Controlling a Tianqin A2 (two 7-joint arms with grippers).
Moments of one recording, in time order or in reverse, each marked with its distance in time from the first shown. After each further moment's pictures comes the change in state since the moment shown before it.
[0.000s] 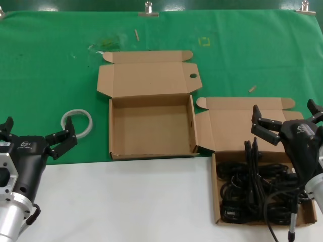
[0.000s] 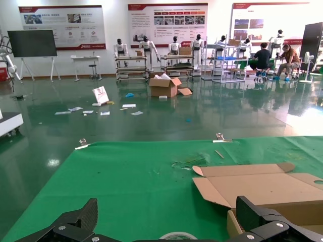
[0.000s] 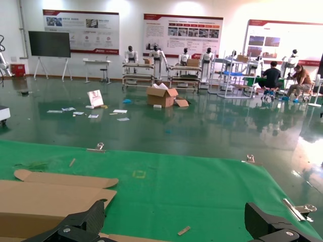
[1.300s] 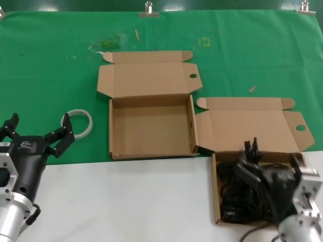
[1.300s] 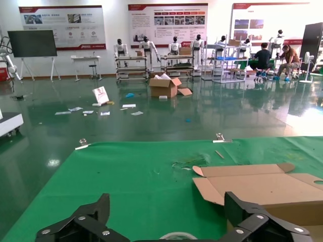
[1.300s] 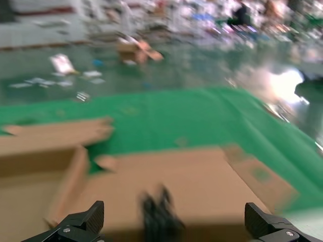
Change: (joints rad) left arm 0.000 0.000 0.000 0.000 0.000 0.000 0.000; right arm -0.099 -0.028 -0.214 -0.003 0.165 0.289 -0.025
